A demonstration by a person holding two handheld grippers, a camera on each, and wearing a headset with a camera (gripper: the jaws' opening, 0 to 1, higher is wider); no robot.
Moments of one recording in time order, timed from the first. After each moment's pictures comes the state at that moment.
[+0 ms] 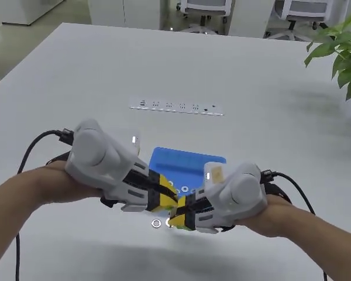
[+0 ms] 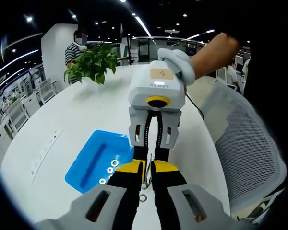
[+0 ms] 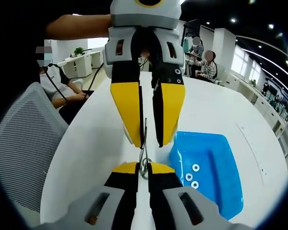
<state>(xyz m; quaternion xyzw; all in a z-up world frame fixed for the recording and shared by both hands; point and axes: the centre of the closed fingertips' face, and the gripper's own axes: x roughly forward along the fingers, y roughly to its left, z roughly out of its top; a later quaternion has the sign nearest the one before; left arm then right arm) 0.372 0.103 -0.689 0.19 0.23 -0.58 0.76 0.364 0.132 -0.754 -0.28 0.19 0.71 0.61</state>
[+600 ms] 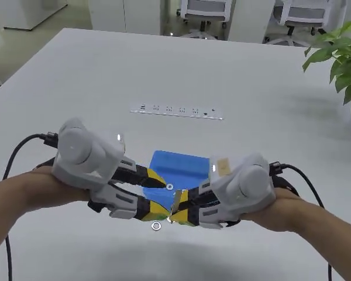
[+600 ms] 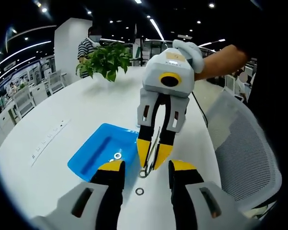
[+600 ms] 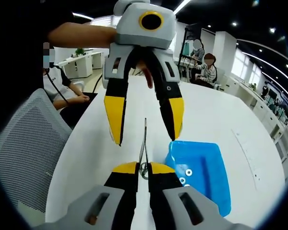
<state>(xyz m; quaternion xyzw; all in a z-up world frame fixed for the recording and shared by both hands) 0.371 0.125 -0.690 0.15 0.25 -0.55 0.78 0.365 0.129 -0.726 -0.28 0.18 0.71 0.61</state>
